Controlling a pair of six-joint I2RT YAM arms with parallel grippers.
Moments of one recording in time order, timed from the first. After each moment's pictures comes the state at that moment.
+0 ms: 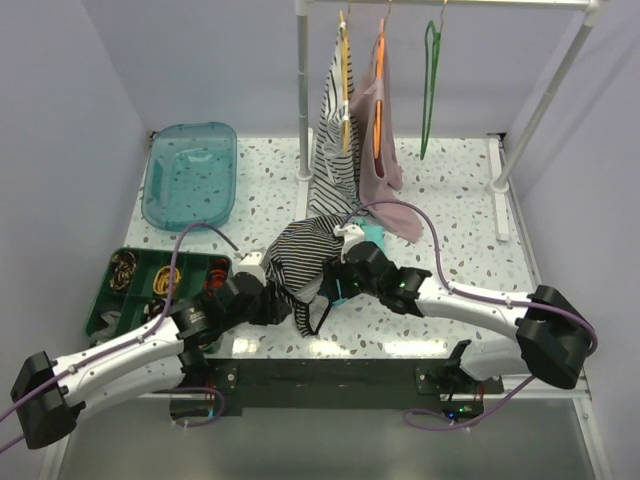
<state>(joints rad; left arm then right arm) -0.92 0.77 0.43 -0.40 -0.16 -0.80 0.94 1.31 0.70 -0.06 0.13 0.47</state>
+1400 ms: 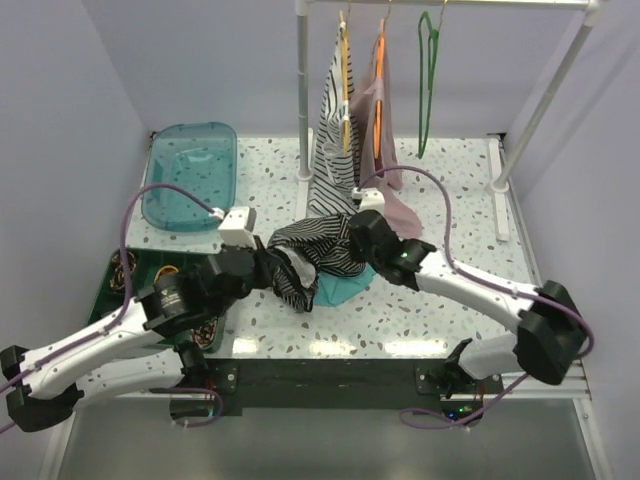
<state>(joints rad) -1.05 0.82 0.86 -0.59 -0.53 -0.76 0.83 1.40 0.94 -0.27 0.43 0.48</state>
